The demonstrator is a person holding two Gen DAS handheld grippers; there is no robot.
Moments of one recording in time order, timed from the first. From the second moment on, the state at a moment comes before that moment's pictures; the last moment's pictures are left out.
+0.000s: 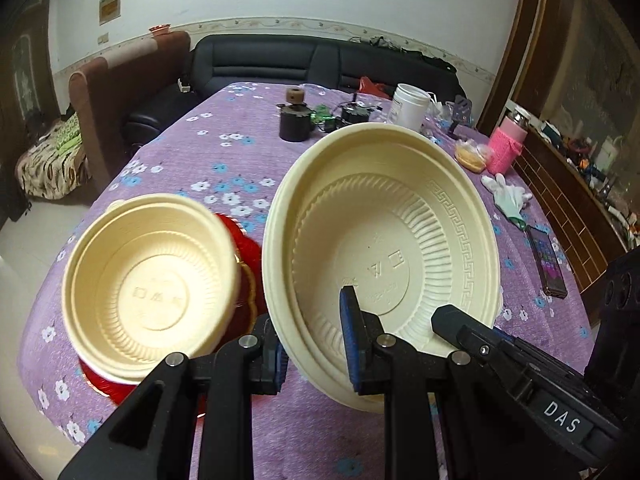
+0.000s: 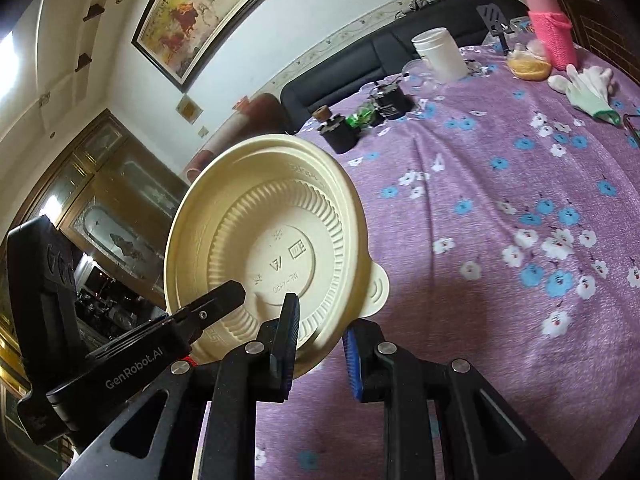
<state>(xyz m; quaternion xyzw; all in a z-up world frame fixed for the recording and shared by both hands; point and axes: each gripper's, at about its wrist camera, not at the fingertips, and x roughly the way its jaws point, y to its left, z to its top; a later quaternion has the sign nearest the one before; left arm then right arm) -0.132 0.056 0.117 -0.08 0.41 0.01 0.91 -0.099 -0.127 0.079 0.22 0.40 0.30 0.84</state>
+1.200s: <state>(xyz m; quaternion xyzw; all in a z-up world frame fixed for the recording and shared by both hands) -0.156 0.211 0.110 -0.18 0.41 0.10 0.89 -0.079 0.055 0.097 0.07 0.43 0.35 0.83</state>
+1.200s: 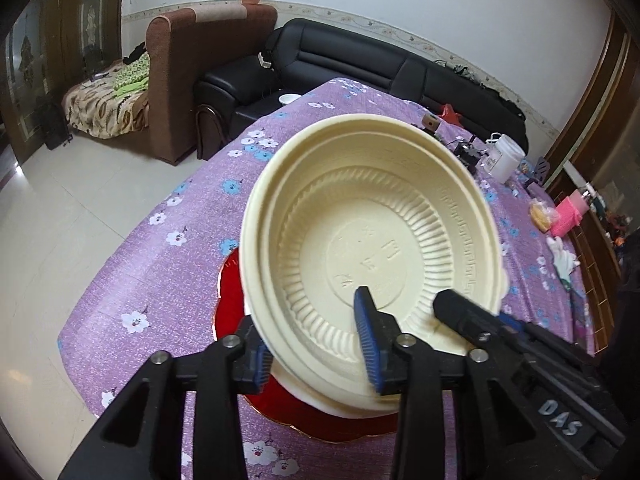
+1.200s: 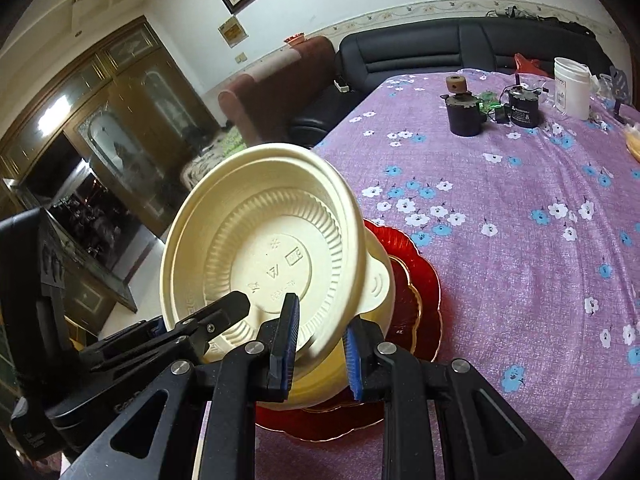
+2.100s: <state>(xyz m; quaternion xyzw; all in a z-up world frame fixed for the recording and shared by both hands) -0.183 0.227 0.138 -0.20 0.34 0.14 0.91 -0.102 0.050 0.118 -0.01 0.33 0.28 0.90</state>
